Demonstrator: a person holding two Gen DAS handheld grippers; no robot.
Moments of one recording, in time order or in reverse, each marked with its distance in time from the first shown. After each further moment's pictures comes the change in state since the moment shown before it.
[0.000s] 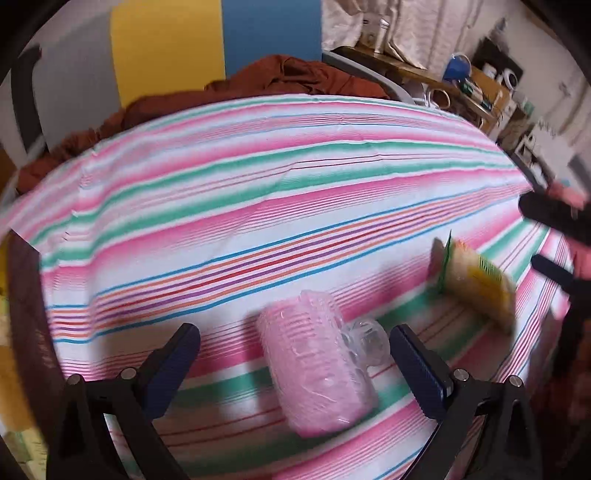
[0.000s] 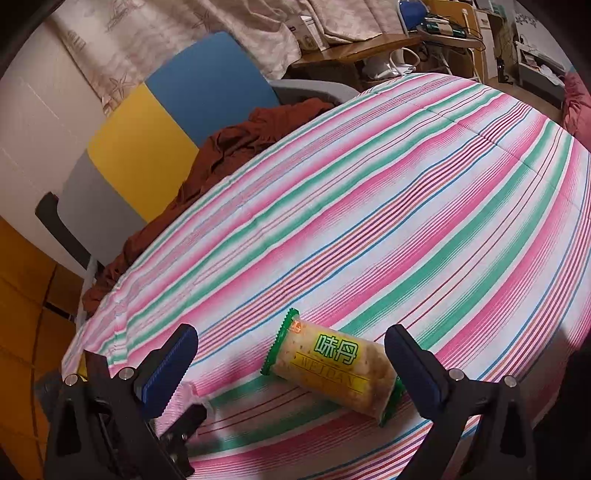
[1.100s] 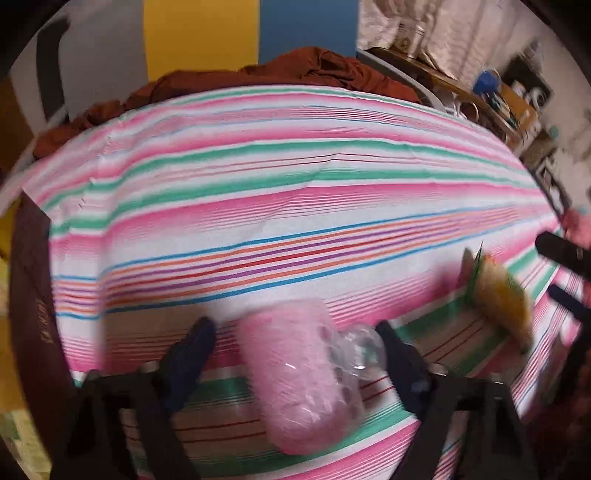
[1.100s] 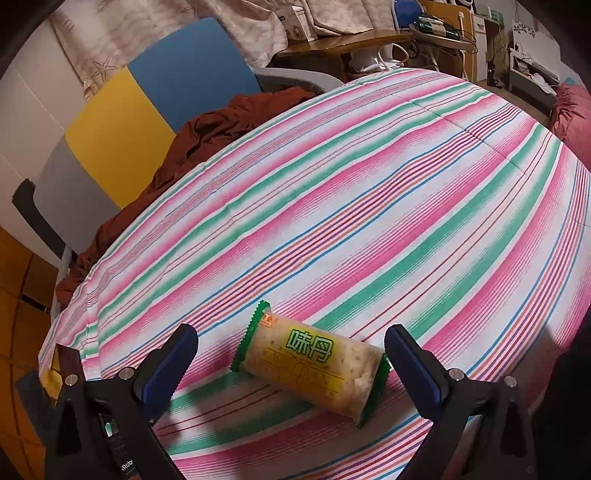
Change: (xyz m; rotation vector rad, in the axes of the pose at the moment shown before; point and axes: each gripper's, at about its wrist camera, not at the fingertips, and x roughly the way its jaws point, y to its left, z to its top) left arm -0.010 0.019 -0.018 -0.048 -0.002 0.079; right arm 0.010 -0.005 -0.001 -0.024 0.046 -0.108
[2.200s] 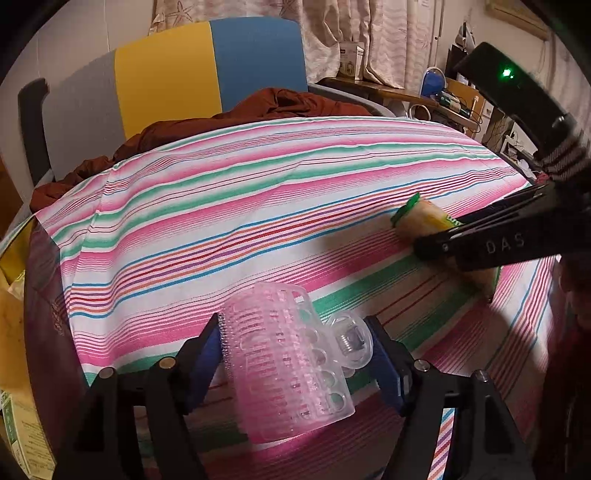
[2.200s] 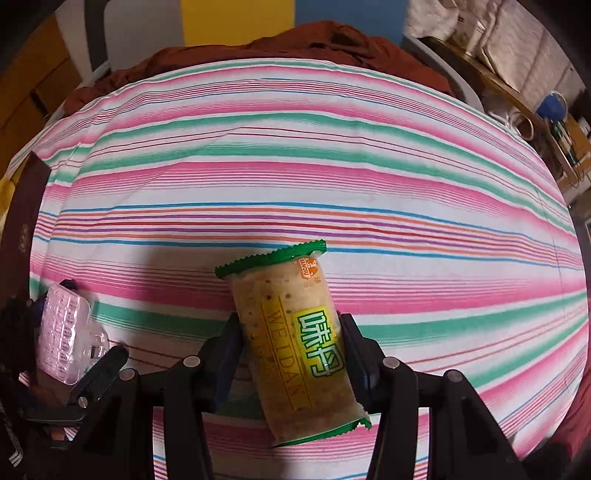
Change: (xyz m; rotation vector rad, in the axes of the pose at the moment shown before) left arm -0.010 0.004 -0.048 0.166 -0.201 -0.058; right arm 0.065 0.086 -0.023 -0.650 0.262 -0.107
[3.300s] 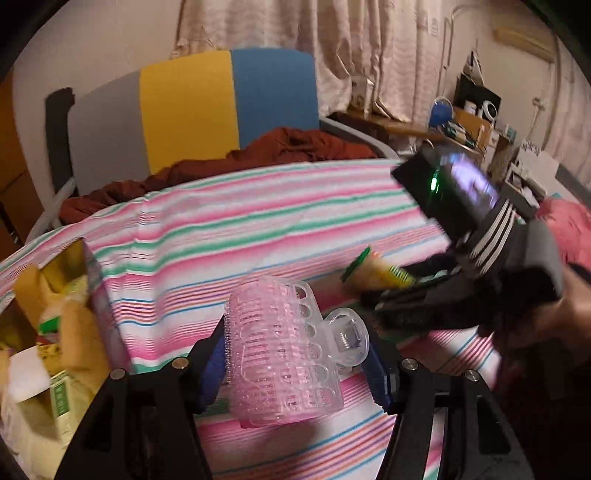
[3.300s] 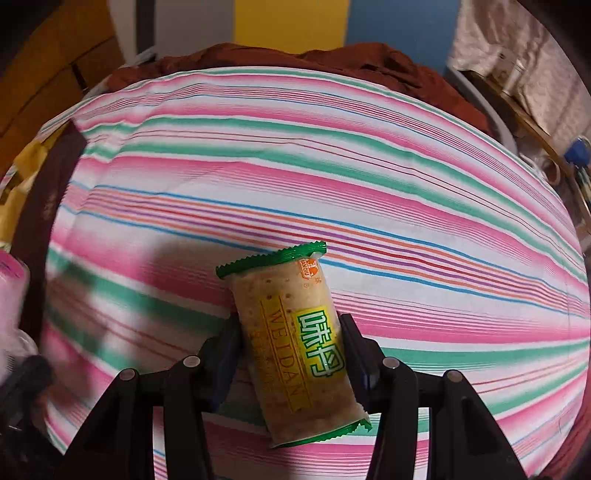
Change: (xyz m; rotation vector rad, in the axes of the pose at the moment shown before) left arm -0.080 -0.007 0.016 -0.069 -0.100 0.034; right arm -0.010 0.038 -0.007 -0.165 -0.040 0.061
